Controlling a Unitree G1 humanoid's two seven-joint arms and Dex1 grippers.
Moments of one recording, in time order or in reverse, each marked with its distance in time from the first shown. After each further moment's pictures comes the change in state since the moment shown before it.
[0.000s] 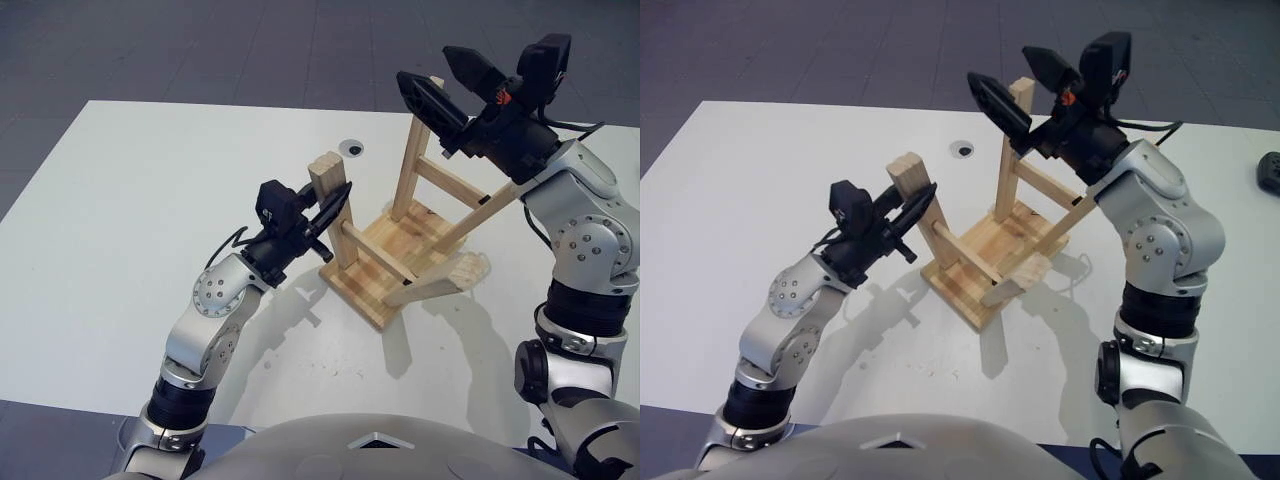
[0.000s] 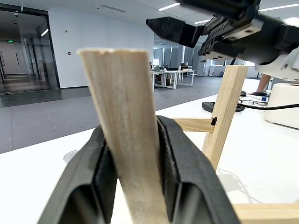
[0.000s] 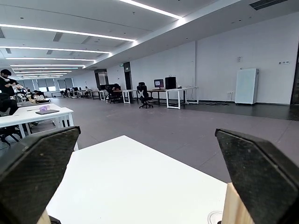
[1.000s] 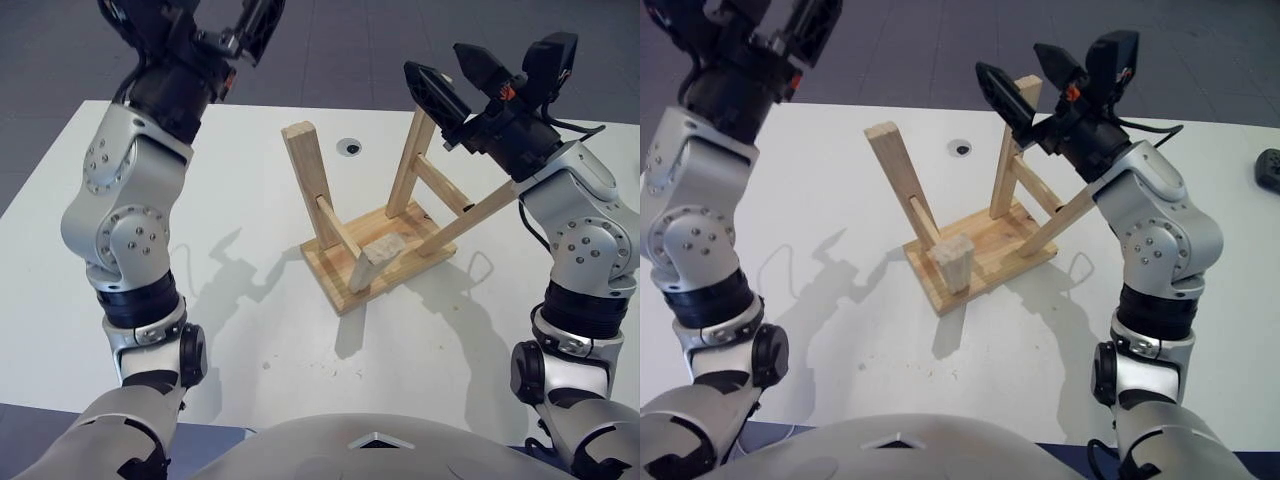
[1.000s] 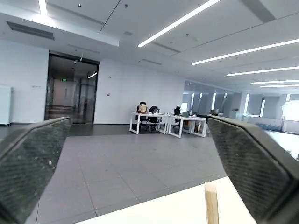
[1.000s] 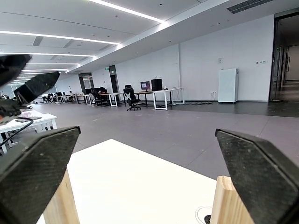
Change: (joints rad) left arm -0.647 0.027 0.480 0.150 -0.316 0.311 0.107; right arm 0.009 0.021 0.000 -0.015 -0.010 -0.003 -0.058
